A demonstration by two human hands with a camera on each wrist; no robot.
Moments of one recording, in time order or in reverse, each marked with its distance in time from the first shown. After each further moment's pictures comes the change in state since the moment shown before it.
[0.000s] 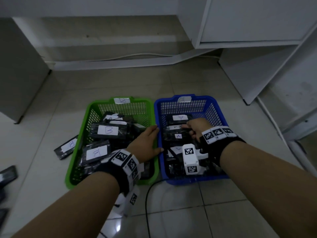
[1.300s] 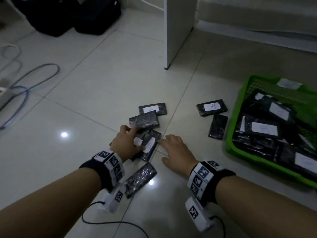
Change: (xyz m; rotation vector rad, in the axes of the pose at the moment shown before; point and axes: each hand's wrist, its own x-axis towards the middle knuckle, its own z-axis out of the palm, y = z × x) left_hand -0.414 -0.320 -0.003 -0.117 0.180 -0.929; right_hand -0.232 0.019 0.480 -1.003 -0.624 -0.949
